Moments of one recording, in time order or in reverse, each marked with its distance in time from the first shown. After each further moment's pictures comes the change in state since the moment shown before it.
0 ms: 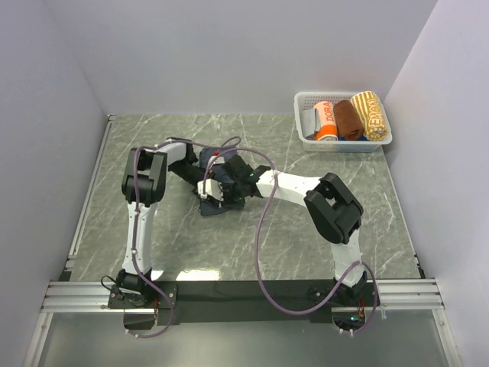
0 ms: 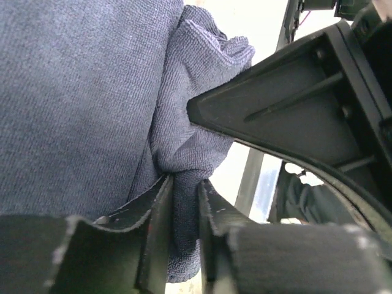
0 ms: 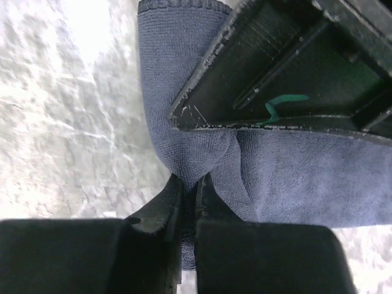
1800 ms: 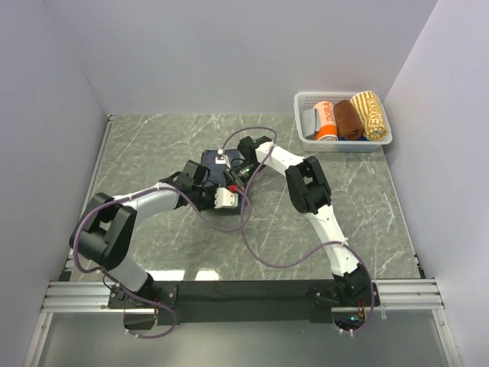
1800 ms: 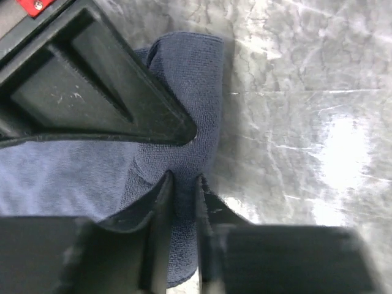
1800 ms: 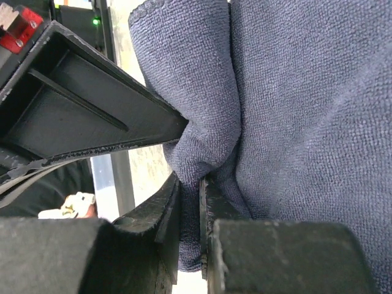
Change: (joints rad) left arm -0.275 -0.840 -0.910 1.142 -0.604 0.294; right arm -0.251 0.589 0.741 -0.725 -0.782 0.426
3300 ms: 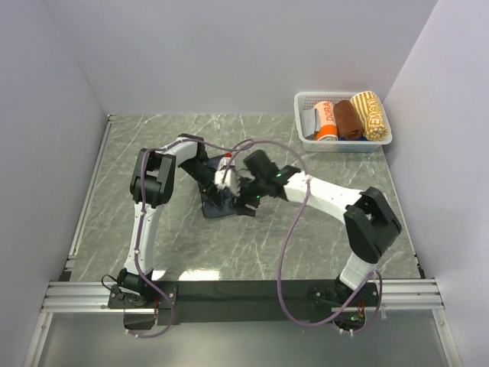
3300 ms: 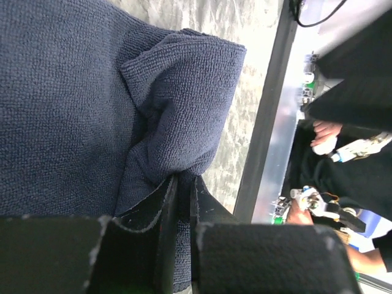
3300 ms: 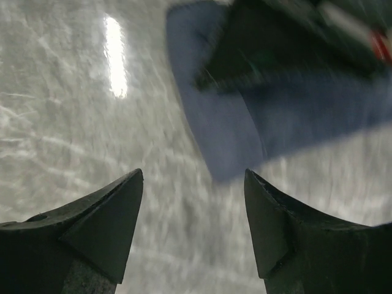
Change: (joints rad) left arm 0.191 0.861 1.001 -1.228 0.560 -0.225; right arm 0.159 -0.908 -0.927 0.687 0.650 -0.233
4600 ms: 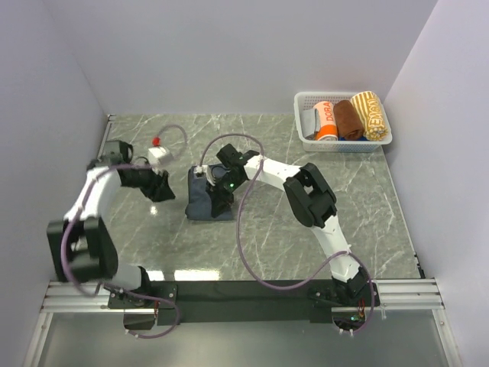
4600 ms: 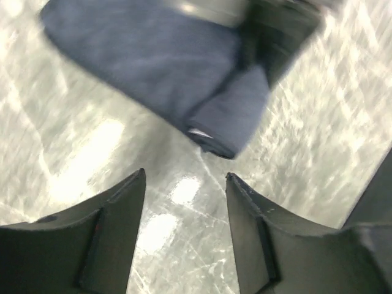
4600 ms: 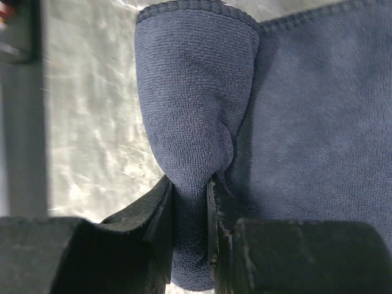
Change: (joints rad) left arm 0.468 -0.948 -0.731 0.600 -0.181 -0.062; right arm 0.033 0.623 0.572 -0.247 -0.377 0.140
